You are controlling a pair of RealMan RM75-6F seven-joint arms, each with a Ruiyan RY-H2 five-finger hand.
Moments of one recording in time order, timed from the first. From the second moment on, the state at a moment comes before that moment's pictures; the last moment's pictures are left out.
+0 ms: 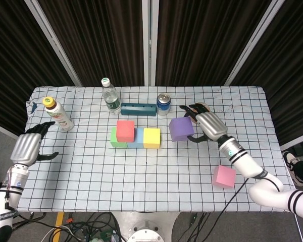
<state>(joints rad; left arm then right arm) -0.44 -1.09 -0.06 -1.75 1.17 1.27 0.07 0.78 -1.22 0.29 -1.53 -1.36 0.76 0.24</state>
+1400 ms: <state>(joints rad) -0.34 -1.13 -0.07 -1.67 1.33 1.26 -0.06 1.01 -1.57 0.32 -1.47 -0.85 0.84 -0.28</state>
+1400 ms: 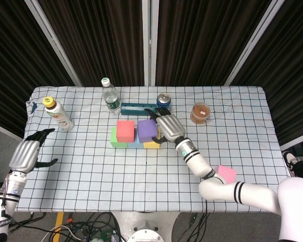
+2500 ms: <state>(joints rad) -0.33 -1.12 -0.09 -1.64 1.35 1.24 -0.10 1.10 -1.62 0.32 -1.48 -0.63 0.89 -0.43</state>
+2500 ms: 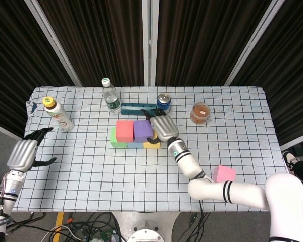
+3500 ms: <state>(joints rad) -0.31 -1.12 -0.09 -1.65 1.37 1.25 -0.10 1.11 -1.60 0.31 -1.52 -0.58 0.91 -0.46</state>
